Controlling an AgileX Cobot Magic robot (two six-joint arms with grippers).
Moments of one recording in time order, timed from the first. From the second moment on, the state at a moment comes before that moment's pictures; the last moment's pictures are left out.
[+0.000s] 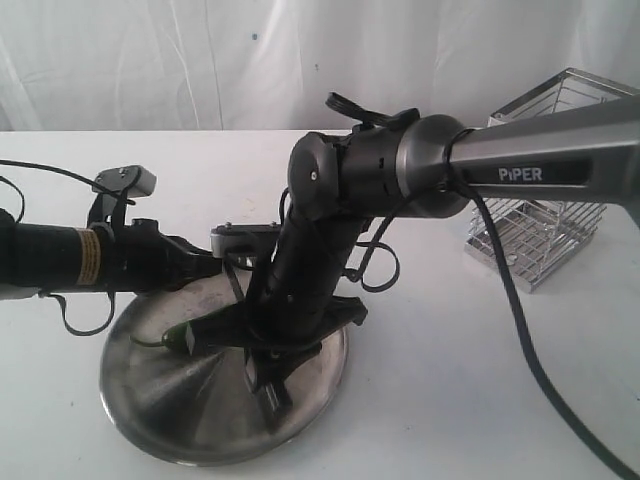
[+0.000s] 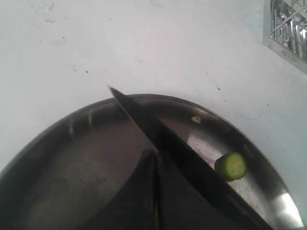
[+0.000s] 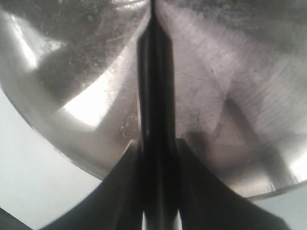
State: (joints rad) left arm -0.14 1.79 -0.77 1.15 -0.62 -1.22; right arm 0.75 2.01 -1.40 0.41 0.93 0.03
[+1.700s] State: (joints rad) left arm -0.04 1.73 -0.77 1.21 -0.78 -1.23; right arm 0.82 2.04 -1.40 0.32 0.98 0.16
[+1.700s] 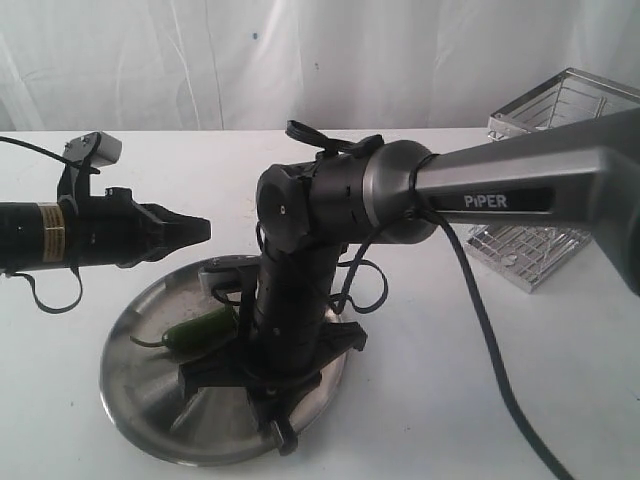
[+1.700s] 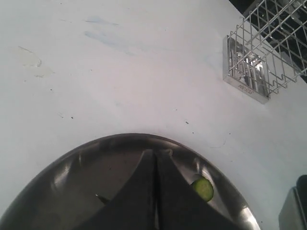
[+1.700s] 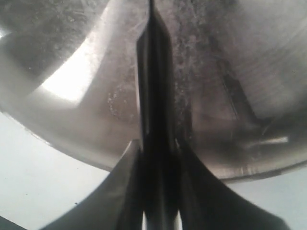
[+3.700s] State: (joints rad) left arm -0.08 1.89 -0.78 1.15 -0.77 -1.13; right arm 0.82 2.08 -1.41 0.33 1.05 0.16
